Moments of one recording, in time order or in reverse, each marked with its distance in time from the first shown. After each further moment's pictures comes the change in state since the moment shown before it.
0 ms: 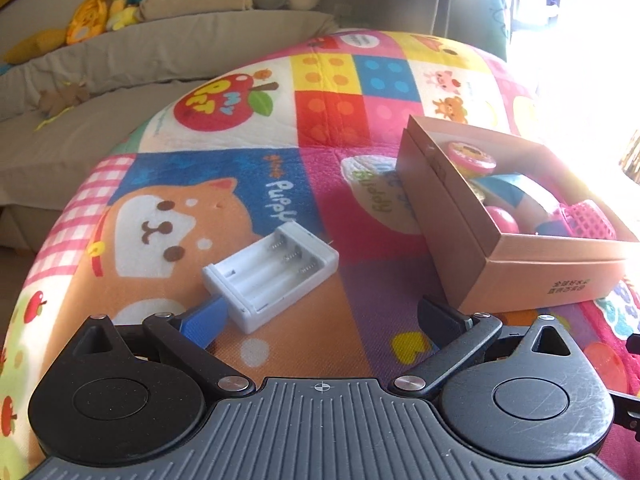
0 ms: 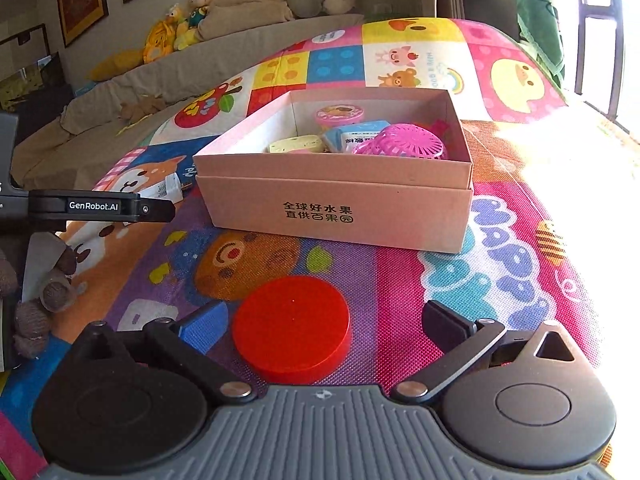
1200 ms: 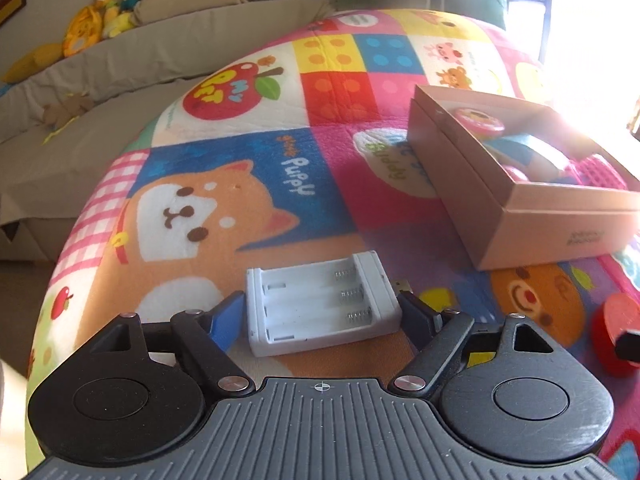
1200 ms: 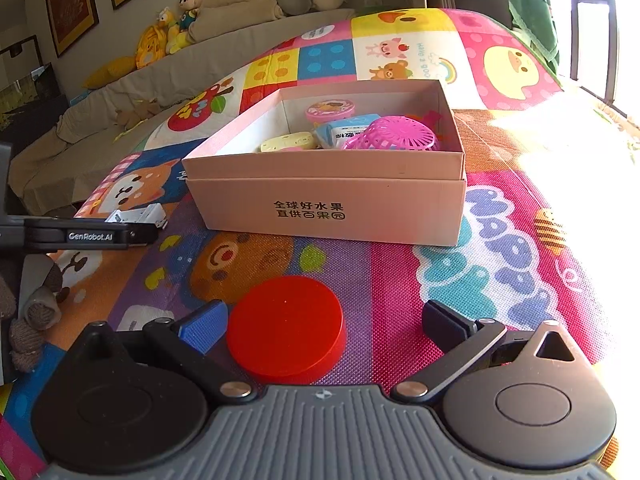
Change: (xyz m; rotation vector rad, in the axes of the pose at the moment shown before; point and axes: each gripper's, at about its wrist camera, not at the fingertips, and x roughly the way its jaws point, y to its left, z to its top) left arm -0.018 0.007 -0.021 0.118 0.045 0.004; right arm 0.003 -0.006 0.001 0.037 0.013 0.003
